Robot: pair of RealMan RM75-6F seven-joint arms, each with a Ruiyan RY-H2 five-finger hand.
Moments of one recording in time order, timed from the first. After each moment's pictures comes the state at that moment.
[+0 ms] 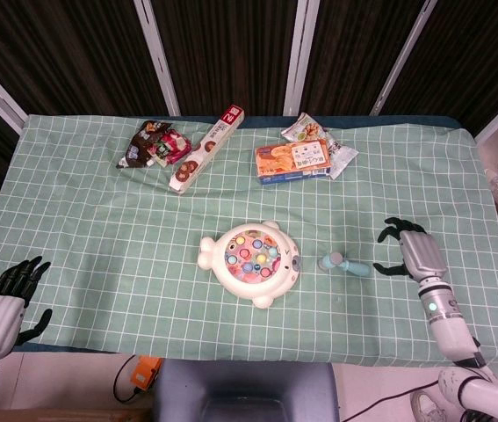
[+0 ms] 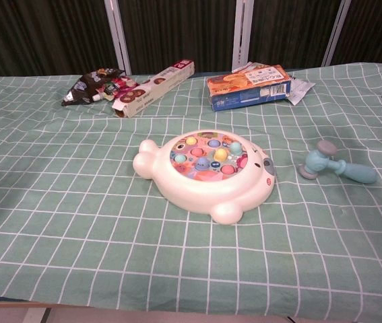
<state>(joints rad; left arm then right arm) -0.14 -1.13 0.00 -1.55 1.58 1.45 -0.01 0.44 -1.27 0.24 -1.56 -1.02 0.98 -0.17</state>
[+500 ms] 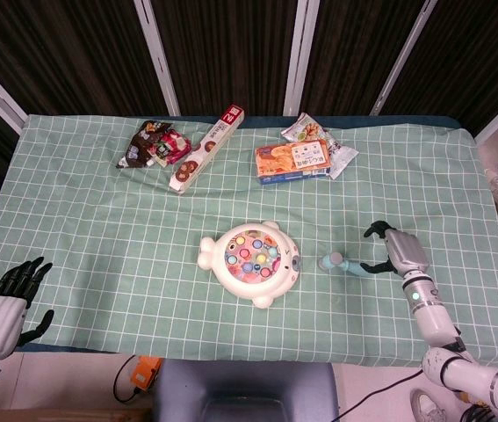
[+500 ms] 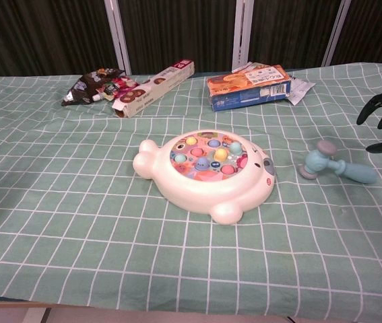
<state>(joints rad) -0.14 -1.13 0.00 -1.56 1.58 1.45 0.00 0.53 -1.31 0.24 -1.52 -0.84 0.87 -0.22</state>
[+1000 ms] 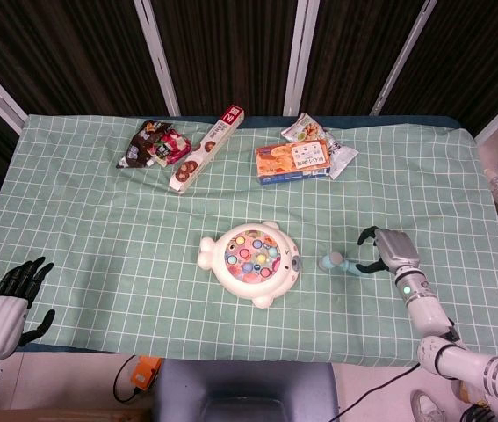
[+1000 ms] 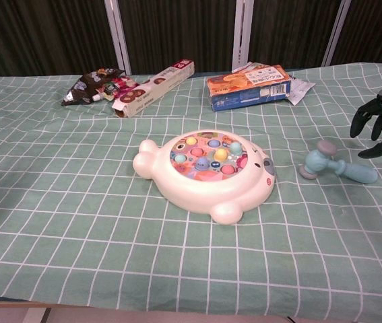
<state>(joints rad) -0.14 -1.14 0.00 -1.56 1.58 1.45 0.00 0.62 -1.30 0.20 -1.51 -0.74 0.80 -0.30</state>
